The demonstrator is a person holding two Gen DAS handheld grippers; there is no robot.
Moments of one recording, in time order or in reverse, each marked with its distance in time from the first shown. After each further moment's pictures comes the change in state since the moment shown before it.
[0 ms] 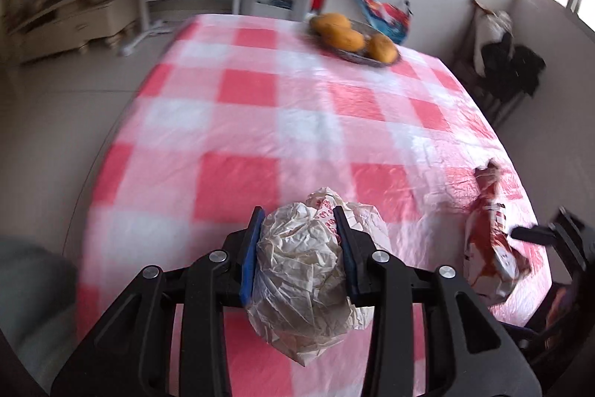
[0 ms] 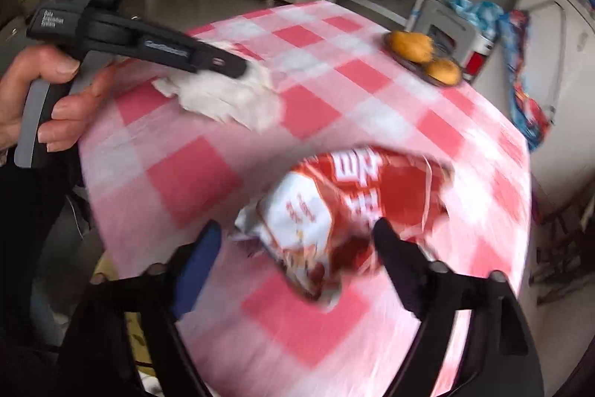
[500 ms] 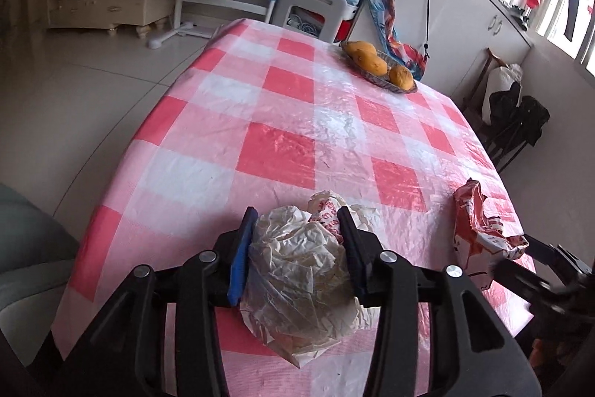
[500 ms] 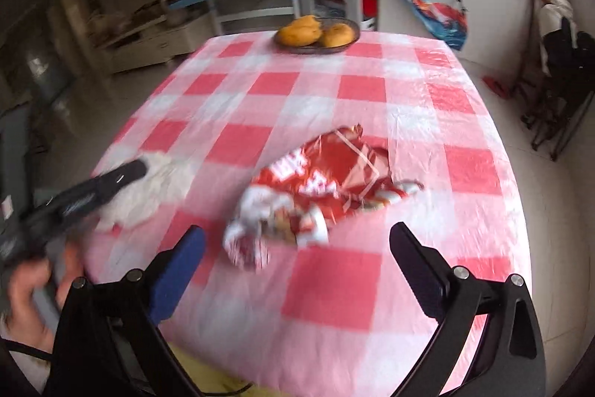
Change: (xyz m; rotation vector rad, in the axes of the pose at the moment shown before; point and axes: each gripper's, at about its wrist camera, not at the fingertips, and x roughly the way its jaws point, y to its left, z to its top) left arm -0.018 0.022 -0.034 -0.143 -0.114 -0.003; right arm -0.003 -0.014 0.013 0.542 -0.054 -0.139
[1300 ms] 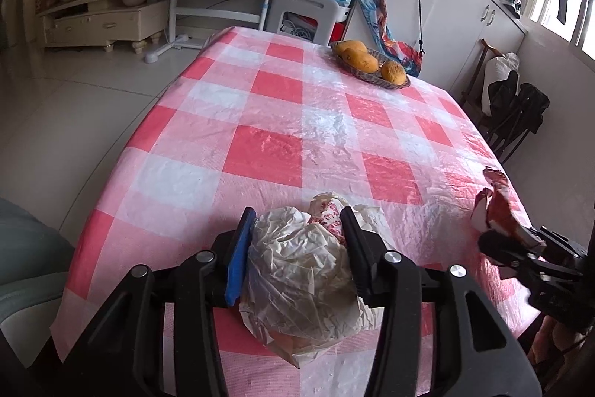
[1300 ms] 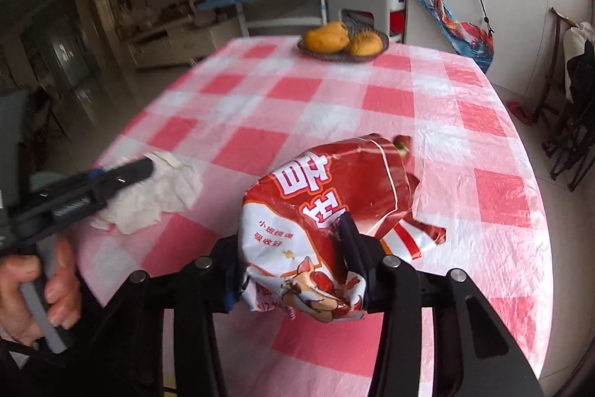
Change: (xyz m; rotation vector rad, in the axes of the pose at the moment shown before) left arm 0.000 -0.014 -0.006 0.065 -0.033 0.014; right arm 0.010 -0.010 -0.008 -0.082 -0.065 0.135
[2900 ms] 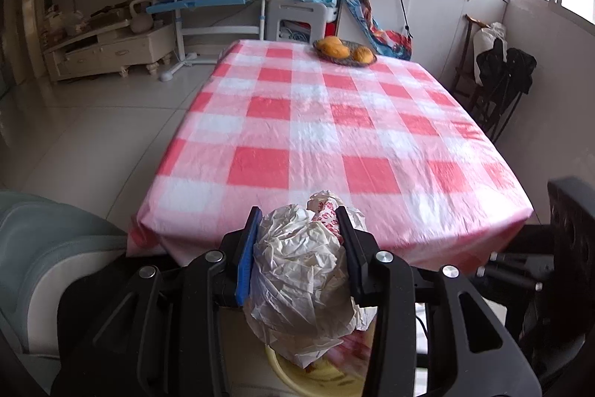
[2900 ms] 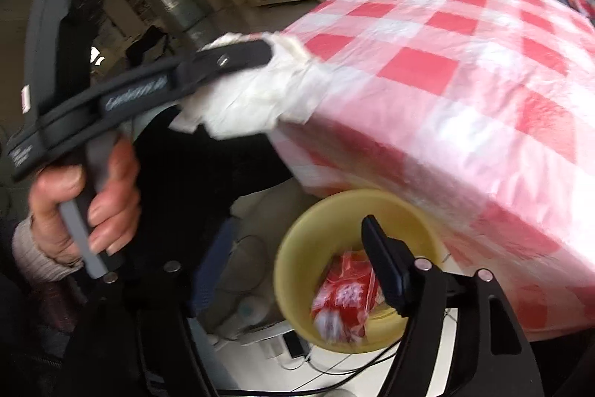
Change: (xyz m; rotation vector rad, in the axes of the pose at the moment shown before) left arm -0.139 -0.027 -0.082 0.124 -0.001 0.077; right arm -0.023 0.089 -0.087 -0.149 0.241 0.435
